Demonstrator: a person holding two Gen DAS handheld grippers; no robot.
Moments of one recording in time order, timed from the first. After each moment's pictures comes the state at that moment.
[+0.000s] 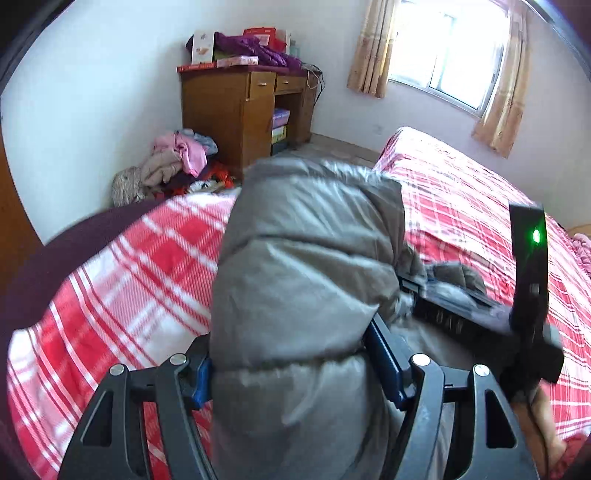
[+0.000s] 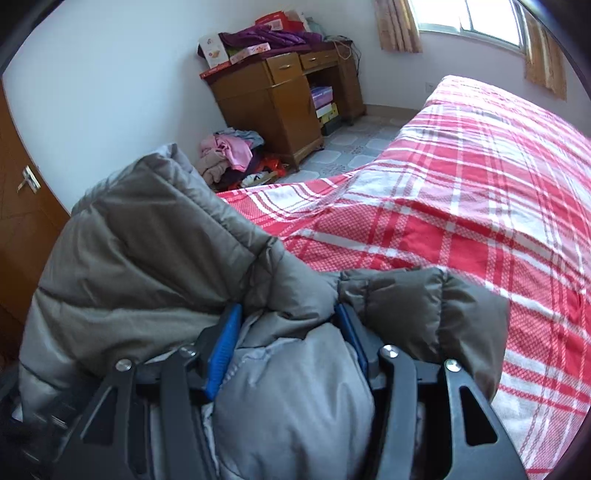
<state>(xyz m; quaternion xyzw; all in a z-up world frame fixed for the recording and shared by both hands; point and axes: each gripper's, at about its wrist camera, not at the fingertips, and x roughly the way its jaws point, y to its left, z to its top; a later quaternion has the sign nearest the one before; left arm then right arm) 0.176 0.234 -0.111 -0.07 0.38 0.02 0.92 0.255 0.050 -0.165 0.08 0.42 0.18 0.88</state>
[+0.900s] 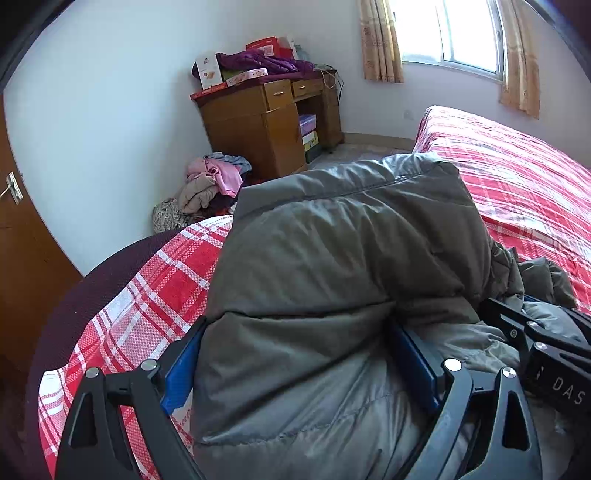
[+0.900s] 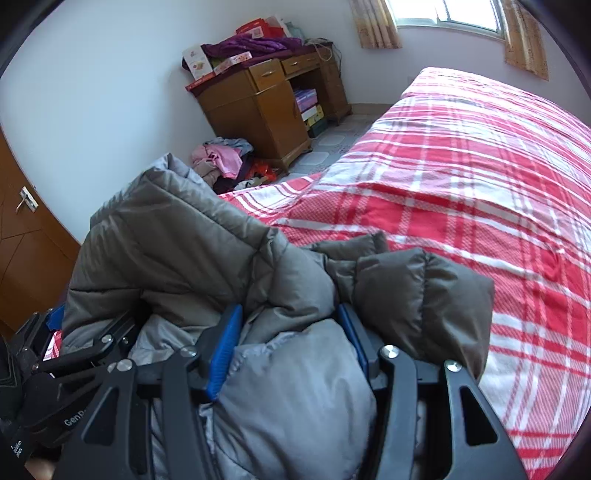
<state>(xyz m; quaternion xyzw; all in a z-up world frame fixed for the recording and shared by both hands) 0.211 0.208 -0.143 0.04 0.37 0.11 0.92 0.231 0.029 -0.160 0.11 0.42 0.16 0.89</state>
